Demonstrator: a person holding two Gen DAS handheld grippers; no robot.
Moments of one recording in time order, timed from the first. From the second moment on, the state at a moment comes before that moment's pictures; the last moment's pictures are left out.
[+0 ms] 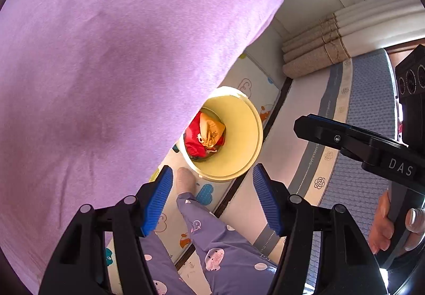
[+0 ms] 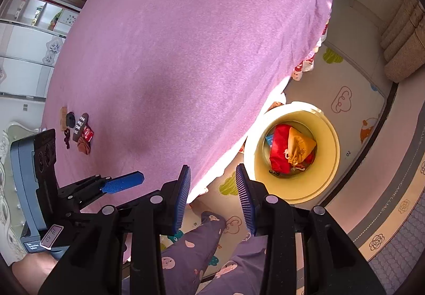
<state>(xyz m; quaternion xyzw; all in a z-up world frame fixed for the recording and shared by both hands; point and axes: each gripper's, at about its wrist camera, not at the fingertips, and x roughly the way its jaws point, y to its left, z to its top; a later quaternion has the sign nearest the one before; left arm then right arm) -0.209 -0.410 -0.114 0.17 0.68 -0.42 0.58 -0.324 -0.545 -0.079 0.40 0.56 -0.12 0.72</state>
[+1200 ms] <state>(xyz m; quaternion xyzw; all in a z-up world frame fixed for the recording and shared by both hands) 0.016 -0.110 -0.125 -0.05 0.69 -0.16 0.71 0.002 -0.284 -0.071 0.20 0.63 0.10 0.74</state>
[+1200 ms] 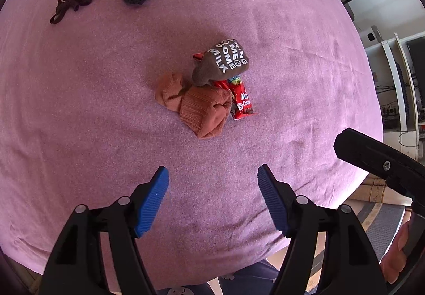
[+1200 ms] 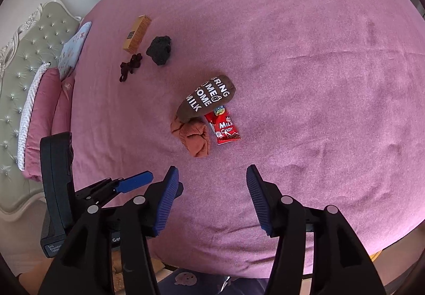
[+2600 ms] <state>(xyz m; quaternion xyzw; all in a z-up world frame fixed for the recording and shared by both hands) 0.056 -0.064 -0.188 -0.19 0.70 -0.07 0.69 0.133 -0.271 -0.191 0.25 0.73 0.13 0.63</state>
